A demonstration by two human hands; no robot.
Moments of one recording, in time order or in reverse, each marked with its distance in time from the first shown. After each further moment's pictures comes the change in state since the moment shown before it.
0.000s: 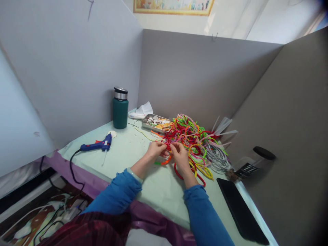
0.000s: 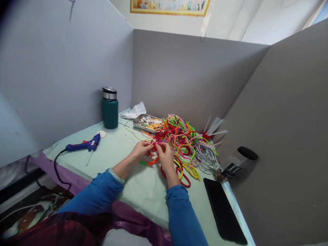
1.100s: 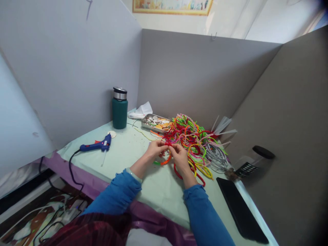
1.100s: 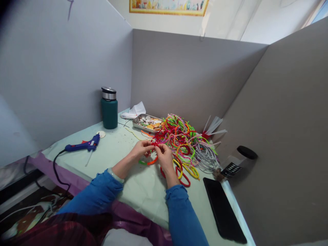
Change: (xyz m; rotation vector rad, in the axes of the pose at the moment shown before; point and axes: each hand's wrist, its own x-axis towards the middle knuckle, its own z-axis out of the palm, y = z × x) left_hand 0.000 0.002 -0.005 0.037 -0.045 0.128; right_hand -0.002 -0.009 0.000 0.096 -0.028 0.047
